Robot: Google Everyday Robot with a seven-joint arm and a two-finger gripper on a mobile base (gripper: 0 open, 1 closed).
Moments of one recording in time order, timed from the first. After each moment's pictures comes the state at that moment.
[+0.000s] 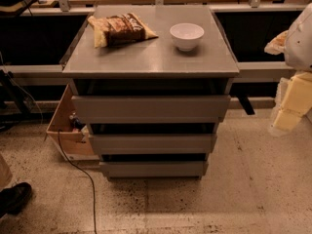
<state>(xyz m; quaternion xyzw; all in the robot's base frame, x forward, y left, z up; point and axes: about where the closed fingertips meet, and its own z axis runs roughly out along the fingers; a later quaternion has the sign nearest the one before) 0.438 -0.217 0.976 -0.60 0.78 -0.03 0.16</state>
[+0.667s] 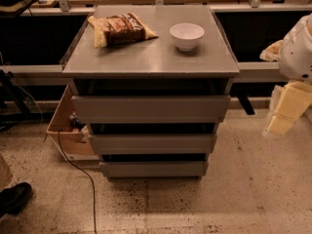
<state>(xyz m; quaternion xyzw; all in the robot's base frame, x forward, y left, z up) 0.446 -0.219 0.957 -0.61 0.78 -0.03 0.17</state>
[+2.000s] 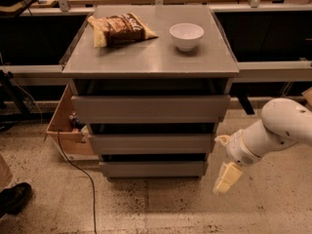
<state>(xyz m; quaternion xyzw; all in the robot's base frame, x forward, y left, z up) 0.478 -0.192 0.645 -0.58 0.77 0.17 0.19</state>
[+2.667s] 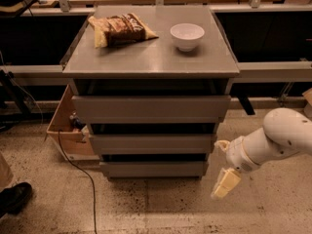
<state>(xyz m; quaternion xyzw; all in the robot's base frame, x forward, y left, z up) 0.471 -0.190 0.631 -0.57 0.77 0.18 0.20</state>
